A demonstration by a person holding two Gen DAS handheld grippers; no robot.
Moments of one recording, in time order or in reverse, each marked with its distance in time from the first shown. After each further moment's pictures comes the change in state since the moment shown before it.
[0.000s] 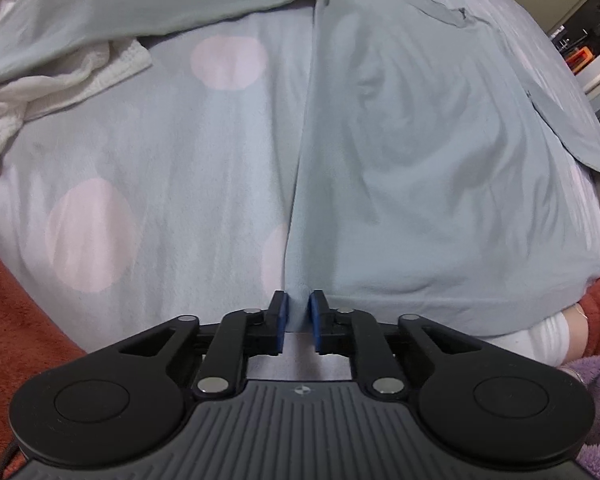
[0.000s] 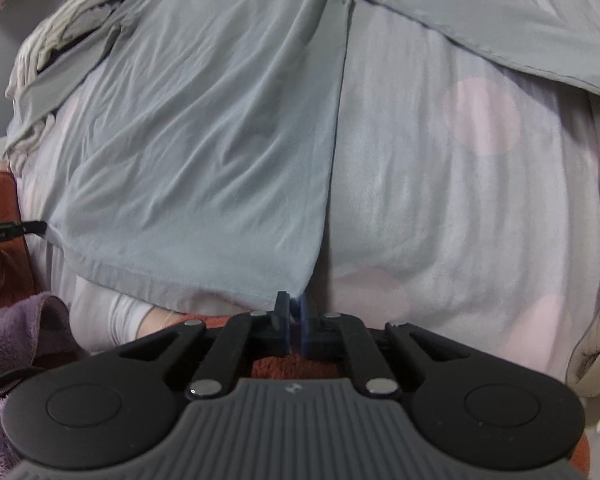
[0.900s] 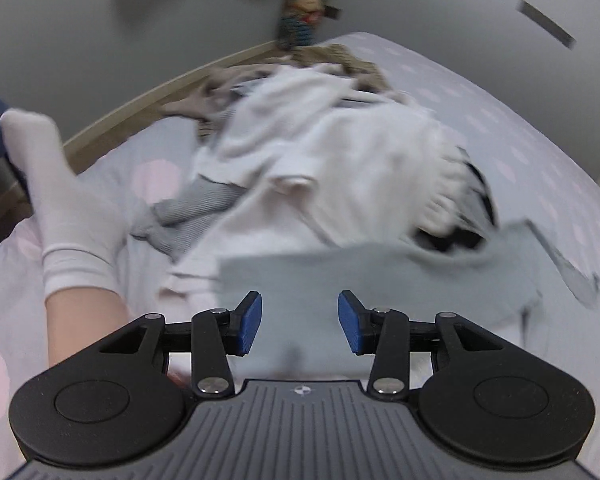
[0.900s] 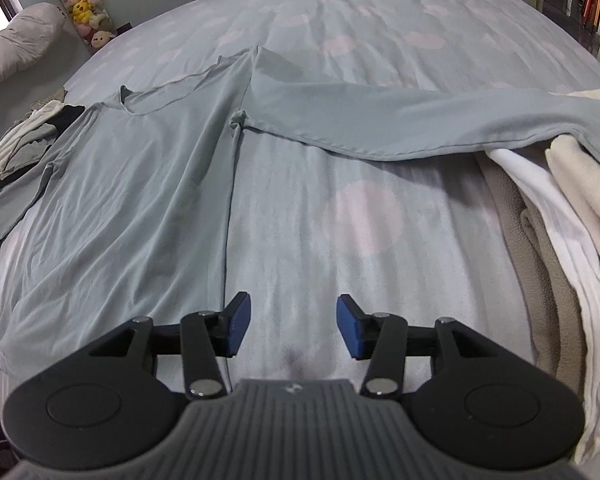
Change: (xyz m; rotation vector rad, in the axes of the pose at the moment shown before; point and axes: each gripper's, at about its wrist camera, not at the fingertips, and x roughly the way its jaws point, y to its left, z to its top) left arm -0.100 0.226 0.126 -0.370 -0.418 0.221; right arm -0.012 -0.042 -0.006 0.152 -0.394 -0.162
